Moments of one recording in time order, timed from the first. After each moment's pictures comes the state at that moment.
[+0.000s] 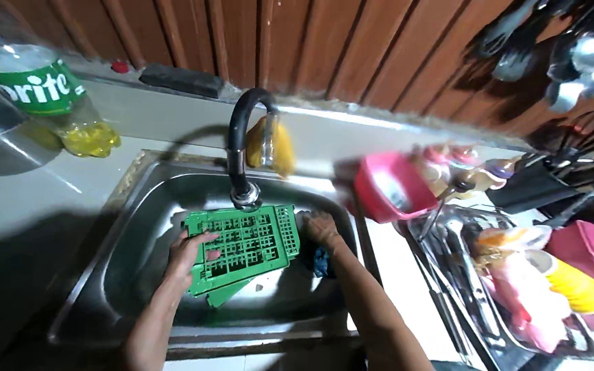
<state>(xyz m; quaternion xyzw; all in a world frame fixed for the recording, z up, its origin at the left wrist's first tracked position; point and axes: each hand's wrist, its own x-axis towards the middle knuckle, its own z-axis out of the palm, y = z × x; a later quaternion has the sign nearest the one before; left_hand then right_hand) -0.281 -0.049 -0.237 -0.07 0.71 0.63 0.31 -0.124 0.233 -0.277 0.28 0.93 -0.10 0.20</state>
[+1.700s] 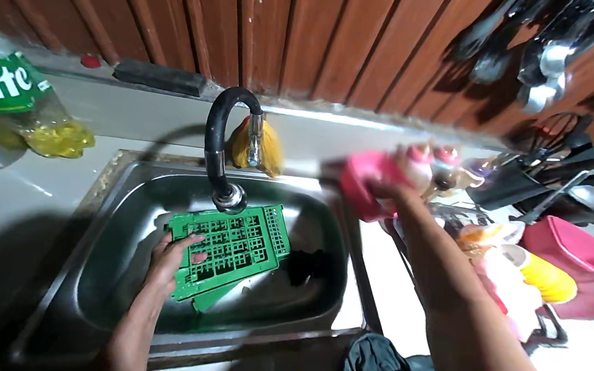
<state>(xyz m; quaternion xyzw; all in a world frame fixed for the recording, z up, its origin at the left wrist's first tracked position) -0.281 -0.050 -0.241 -0.04 0.71 0.64 0.29 -0.045 0.361 -0.128 0.44 0.87 -0.15 0.14</state>
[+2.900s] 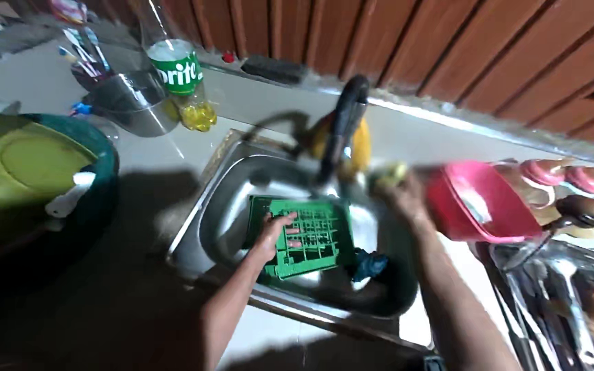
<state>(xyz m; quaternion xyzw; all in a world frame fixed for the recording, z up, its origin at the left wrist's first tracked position) -0.257 -0.040 -0.244 -0.08 0.60 0.68 0.41 -0.131 0.210 -0.163 0.29 0.72 -0.58 -0.26</state>
